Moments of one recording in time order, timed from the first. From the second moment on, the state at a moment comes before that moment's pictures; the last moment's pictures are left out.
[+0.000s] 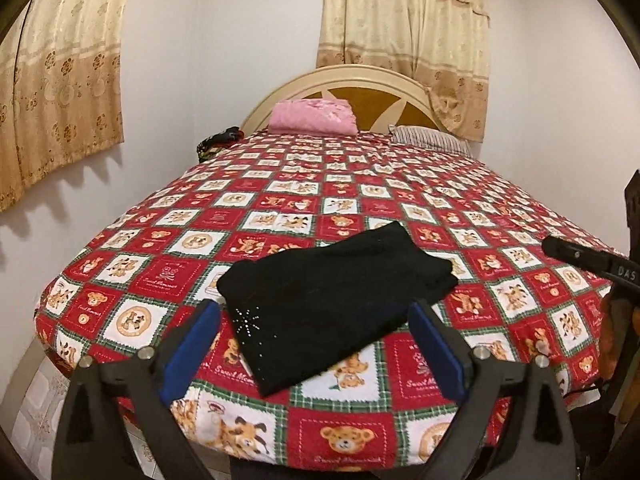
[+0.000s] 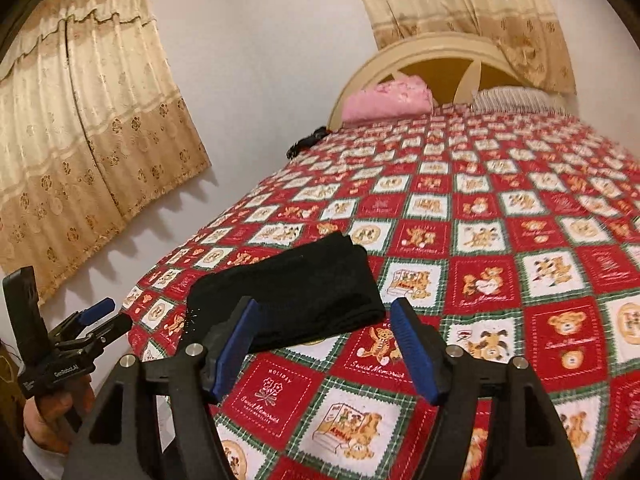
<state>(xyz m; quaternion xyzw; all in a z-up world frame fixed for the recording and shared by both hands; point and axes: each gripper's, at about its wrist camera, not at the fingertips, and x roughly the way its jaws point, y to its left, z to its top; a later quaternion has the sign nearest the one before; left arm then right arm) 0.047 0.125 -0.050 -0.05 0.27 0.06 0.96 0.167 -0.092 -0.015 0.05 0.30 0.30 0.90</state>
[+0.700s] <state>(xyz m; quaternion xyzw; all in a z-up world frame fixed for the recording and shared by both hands) 0.023 0.107 -0.042 -0.03 0.25 0.08 0.96 0.119 -0.087 0.014 0.02 0.25 0.31 0.92</state>
